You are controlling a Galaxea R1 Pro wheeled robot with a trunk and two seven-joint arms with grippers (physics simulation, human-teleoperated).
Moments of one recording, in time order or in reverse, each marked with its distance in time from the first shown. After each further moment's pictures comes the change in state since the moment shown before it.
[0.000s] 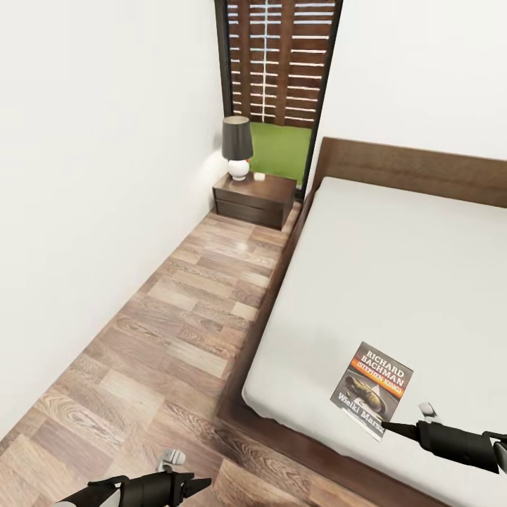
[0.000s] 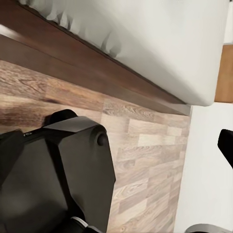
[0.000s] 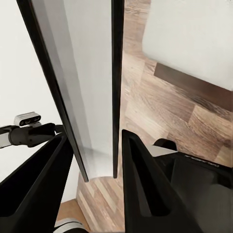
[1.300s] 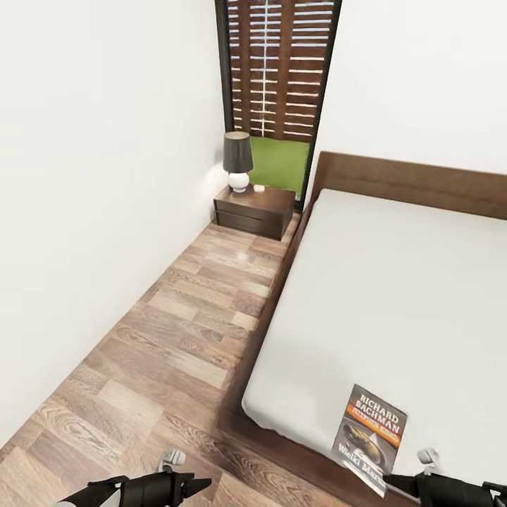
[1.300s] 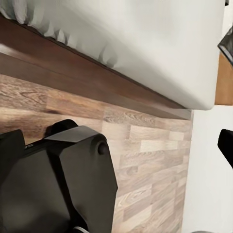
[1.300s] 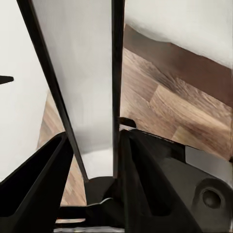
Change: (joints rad) left arm 0.000 -0.001 0.000 0.001 0.002 -0.001 0.001; right arm 0.008 0.106 0.013 0.306 0.198 -0.366 -0.008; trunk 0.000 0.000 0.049
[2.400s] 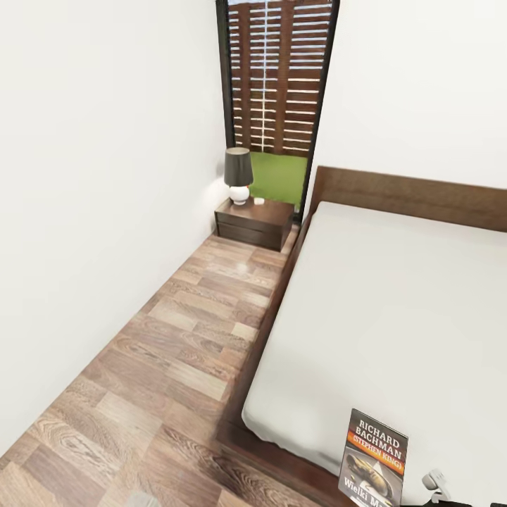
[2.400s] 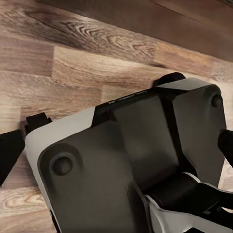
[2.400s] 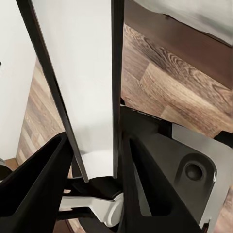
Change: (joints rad) left arm 0.103 0.059 -0.003 -0.001 -0.199 -0.067 0.388; right arm 0.000 0.016 -0.008 0.104 0.145 -0.077 0.006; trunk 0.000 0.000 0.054
